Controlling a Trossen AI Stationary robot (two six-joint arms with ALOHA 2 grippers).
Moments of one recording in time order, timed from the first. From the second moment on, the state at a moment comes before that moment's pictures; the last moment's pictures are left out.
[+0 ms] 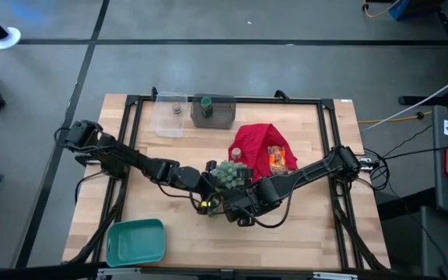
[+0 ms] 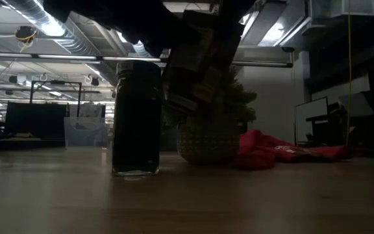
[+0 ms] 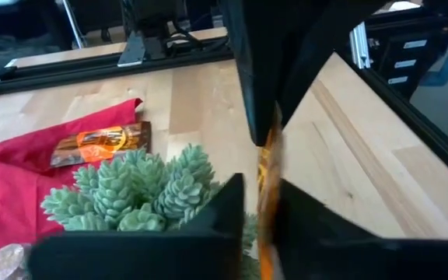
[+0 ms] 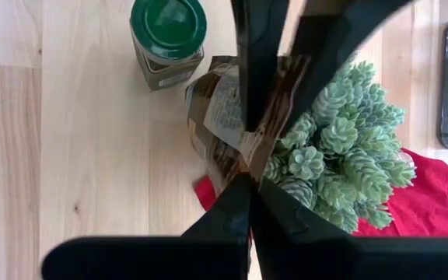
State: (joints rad) left arm -0.28 1.58 0.84 0.34 -0.19 0.03; right arm 0.42 2.03 1.96 -1.22 0.33 0.31
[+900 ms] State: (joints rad) left arm -0.25 1.43 0.84 0.24 -0.11 0.03; right arm 0.41 2.03 1.96 -1.24 0.16 0.28
